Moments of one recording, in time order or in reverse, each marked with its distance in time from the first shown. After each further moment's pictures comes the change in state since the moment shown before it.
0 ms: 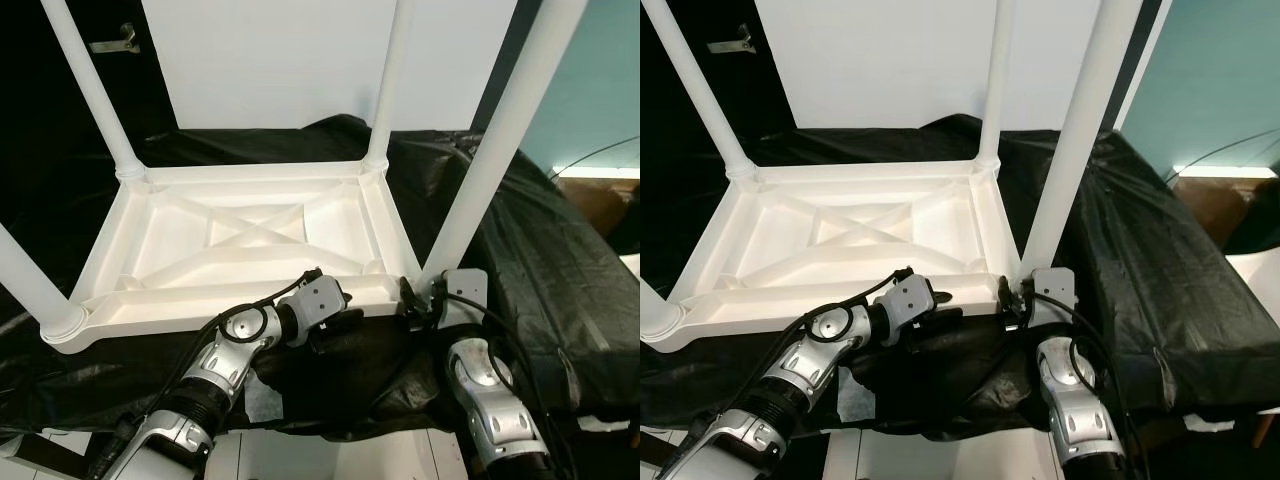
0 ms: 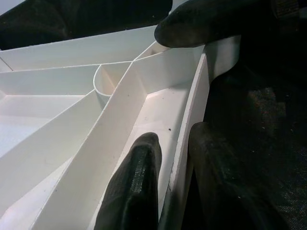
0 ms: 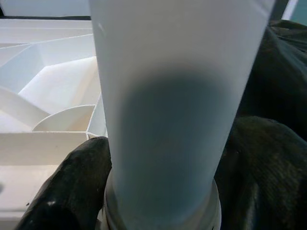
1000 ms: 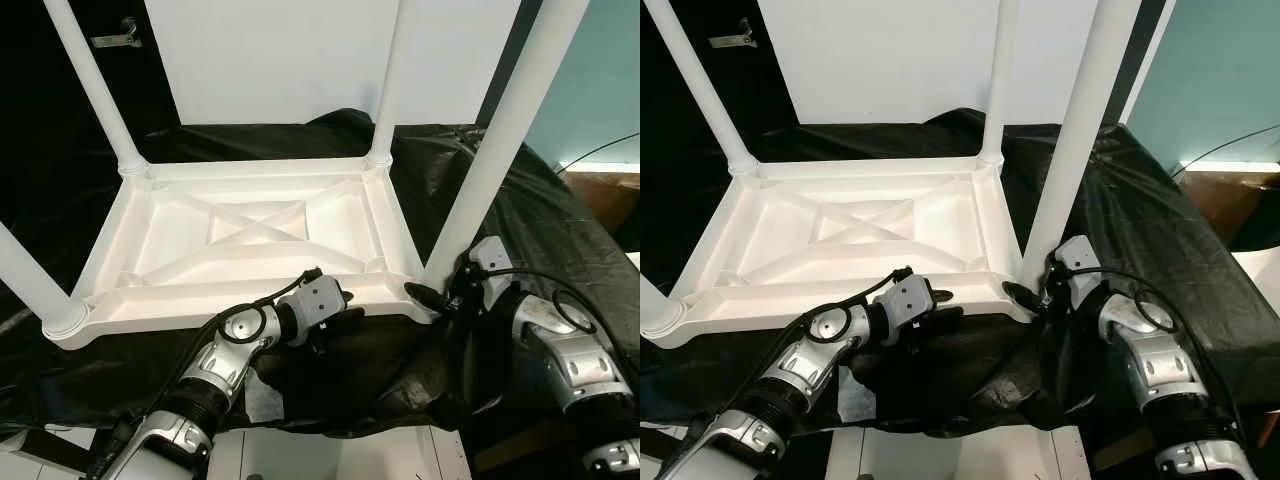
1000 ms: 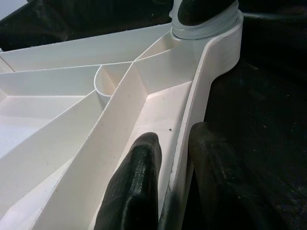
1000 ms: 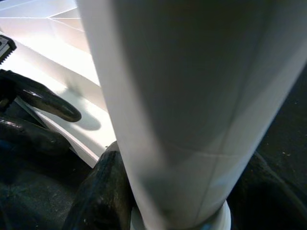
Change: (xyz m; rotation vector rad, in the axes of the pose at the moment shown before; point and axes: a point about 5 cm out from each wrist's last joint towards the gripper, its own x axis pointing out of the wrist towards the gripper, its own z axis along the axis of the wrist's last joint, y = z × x) left arm 0.001 -0.002 0.001 0.011 -0.017 -0.004; right arm 0.016 -0.049 0.024 -0.167 0.037 0.716
